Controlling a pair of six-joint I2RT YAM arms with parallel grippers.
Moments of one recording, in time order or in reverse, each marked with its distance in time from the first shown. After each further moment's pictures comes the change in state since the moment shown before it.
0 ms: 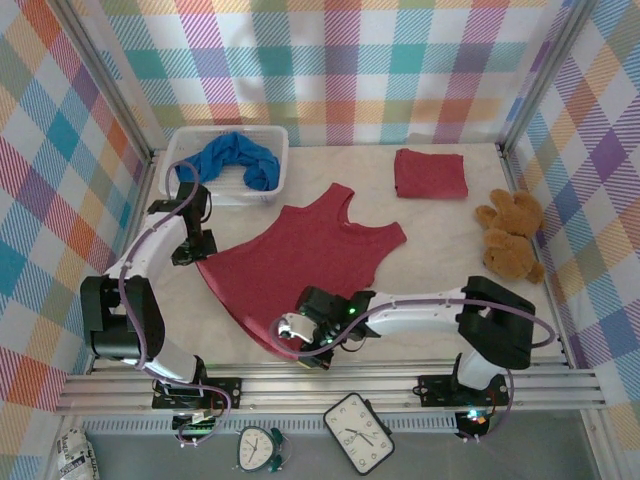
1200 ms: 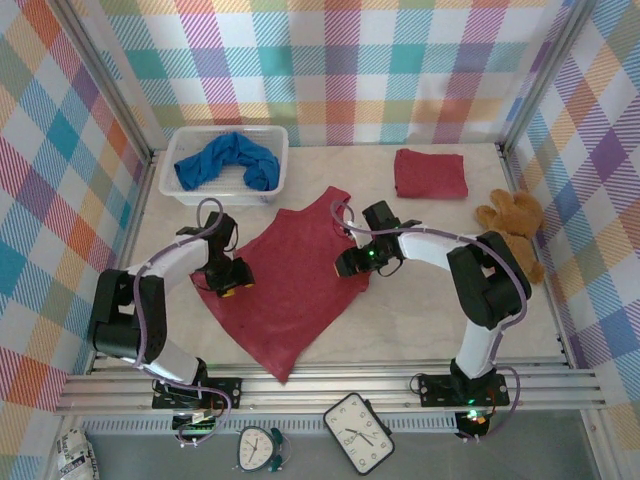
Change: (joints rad) left arm -0.159 0.006 -0.272 0.200 0.407 -0.177; right arm -0.722 0.164 0.115 -0.040 -0.048 0.109
